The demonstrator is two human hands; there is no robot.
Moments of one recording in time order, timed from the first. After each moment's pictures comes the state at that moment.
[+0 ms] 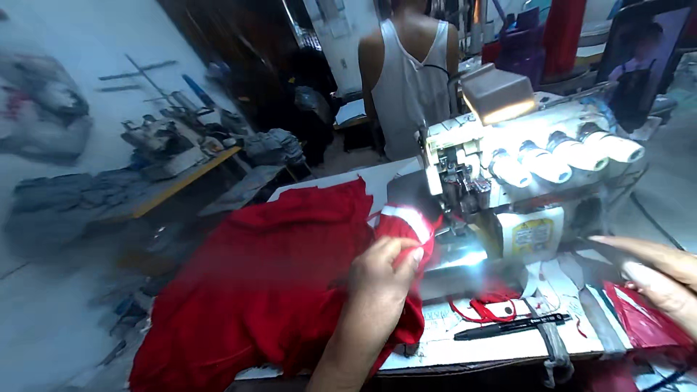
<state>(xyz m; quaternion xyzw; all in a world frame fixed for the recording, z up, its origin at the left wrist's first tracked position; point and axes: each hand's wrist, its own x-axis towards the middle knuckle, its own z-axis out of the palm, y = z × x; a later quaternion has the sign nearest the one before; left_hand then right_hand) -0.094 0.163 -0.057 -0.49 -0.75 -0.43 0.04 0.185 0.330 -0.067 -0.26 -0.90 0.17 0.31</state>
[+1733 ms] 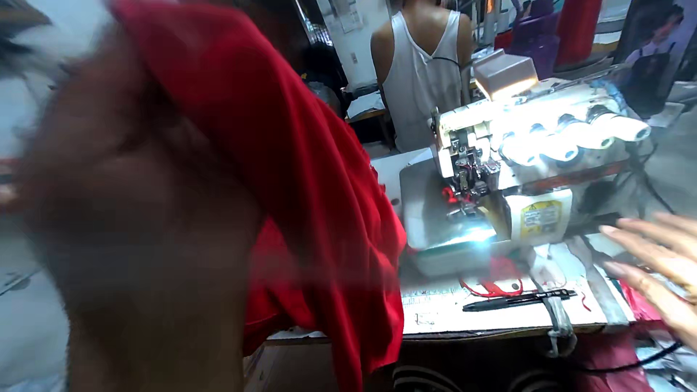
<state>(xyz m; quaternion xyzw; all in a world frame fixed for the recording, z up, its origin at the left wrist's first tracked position) -0.160 0.094 0.078 -0.53 -0.45 -0.72 0.03 0.185 0.314 -0.095 -0.26 -0.90 0.03 0.34</state>
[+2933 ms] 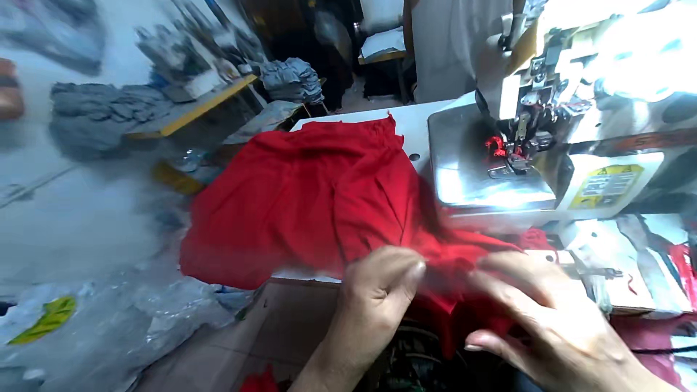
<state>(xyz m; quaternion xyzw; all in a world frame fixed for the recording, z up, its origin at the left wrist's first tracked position) -0.092 0.068 -0.116 -0.54 -0.68 -0.50 0.02 0.080 0.227 -0.134 -0.03 -0.91 0.15 0.38</state>
